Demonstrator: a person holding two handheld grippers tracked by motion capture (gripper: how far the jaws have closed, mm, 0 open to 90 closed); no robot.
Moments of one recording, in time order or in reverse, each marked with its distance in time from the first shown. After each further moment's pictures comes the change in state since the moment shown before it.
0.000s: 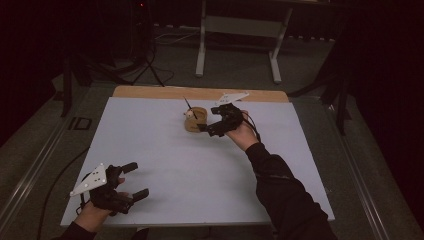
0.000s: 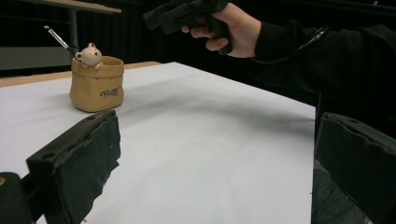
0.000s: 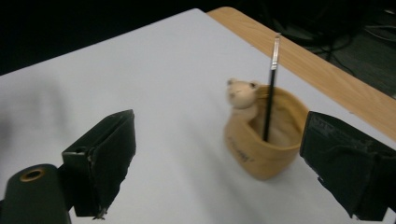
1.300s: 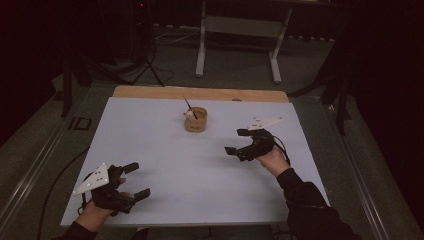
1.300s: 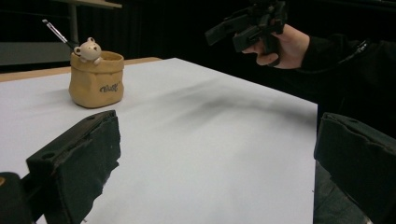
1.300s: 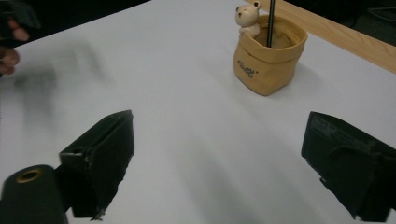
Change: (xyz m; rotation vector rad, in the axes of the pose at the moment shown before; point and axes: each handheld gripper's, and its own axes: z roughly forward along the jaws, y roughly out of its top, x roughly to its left) left arm 0.000 -0.001 0.003 0.014 0.005 -0.004; right arm 0.012 -0.073 -0.078 0.006 0.009 0.026
